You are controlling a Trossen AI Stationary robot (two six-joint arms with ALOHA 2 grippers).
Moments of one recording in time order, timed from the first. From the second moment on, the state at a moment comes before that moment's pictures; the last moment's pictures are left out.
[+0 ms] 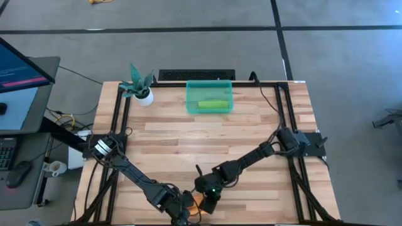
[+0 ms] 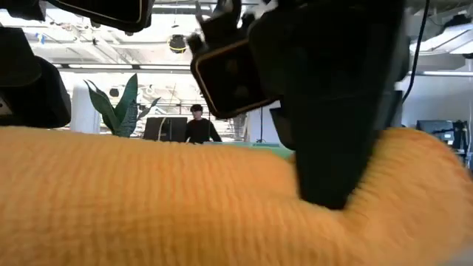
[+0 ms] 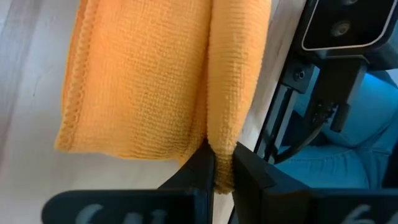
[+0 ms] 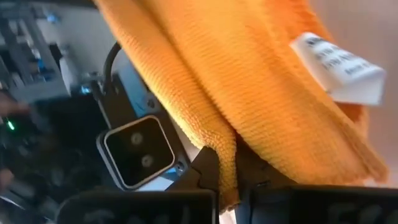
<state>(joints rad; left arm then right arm) -0.72 2.07 1.40 -0.45 0.07 -1.14 0.46 2.21 1.43 -0.19 -0.57 0.99</state>
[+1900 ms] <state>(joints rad) -0.82 2.09 1.40 -0.26 -0.51 -0.66 0.45 2.21 1.43 -0.27 -0.50 1.13</state>
